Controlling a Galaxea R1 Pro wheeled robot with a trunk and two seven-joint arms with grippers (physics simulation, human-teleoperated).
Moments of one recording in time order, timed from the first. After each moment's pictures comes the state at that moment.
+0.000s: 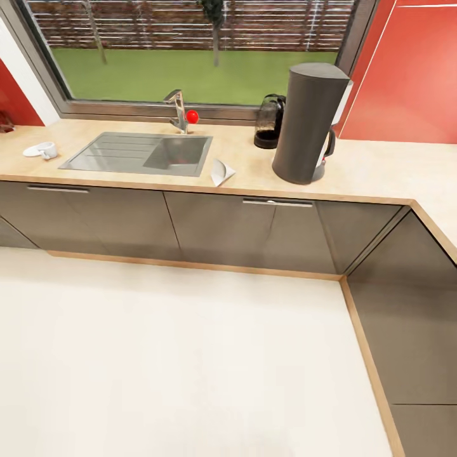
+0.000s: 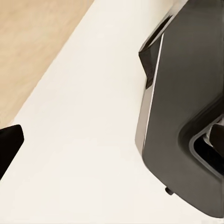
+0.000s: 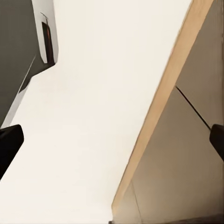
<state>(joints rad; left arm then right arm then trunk) 0.37 -0.02 0.14 -0.35 0.58 -0.41 -0.10 -0.13 -0.19 -0.53 0.03 0.54 -0.11 -0.02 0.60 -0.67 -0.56</state>
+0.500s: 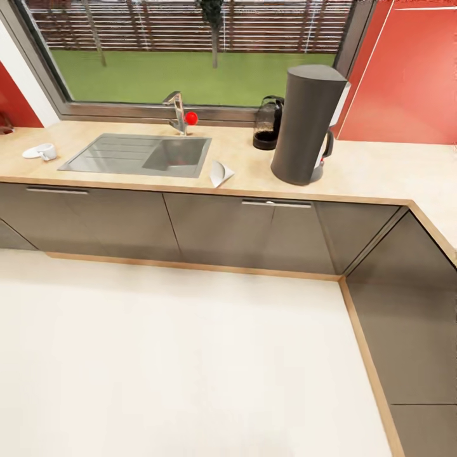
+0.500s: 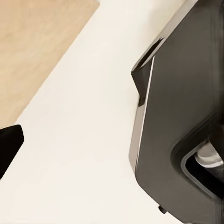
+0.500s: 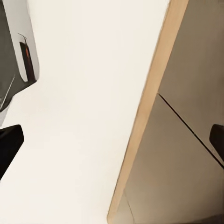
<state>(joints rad) 0.37 -0.01 0.14 -0.40 0.59 -0.41 -0.10 -0.12 -0.18 -0.55 0.02 0.52 -0.15 -0.10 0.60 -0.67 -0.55</state>
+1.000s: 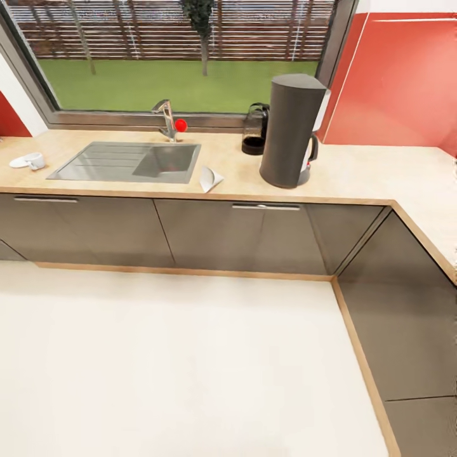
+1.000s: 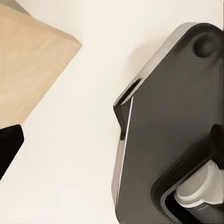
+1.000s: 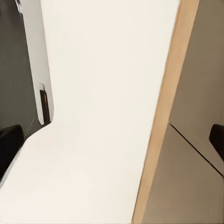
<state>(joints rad) 0.37 0.00 0.14 -0.51 0.62 -0.40 -0.10 -0.12 -0.17 -0.55 0.03 0.53 -0.31 -0.09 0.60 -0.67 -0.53</state>
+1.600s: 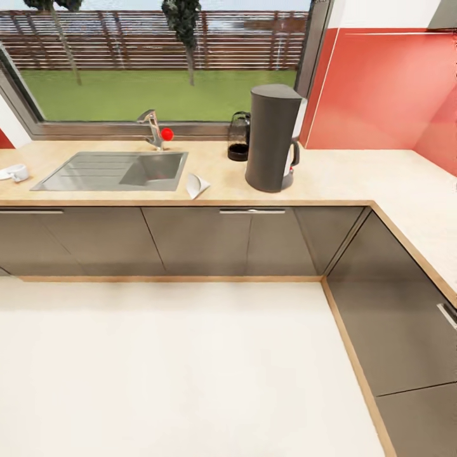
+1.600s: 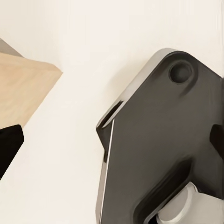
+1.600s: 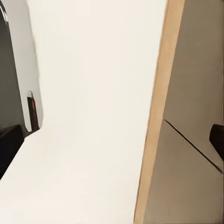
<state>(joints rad) 0.37 0.00 0.14 -0.57 0.61 -0.39 -0.11 -0.12 -0.19 -0.54 0.03 0.53 -0.30 -0.09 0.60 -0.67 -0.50</state>
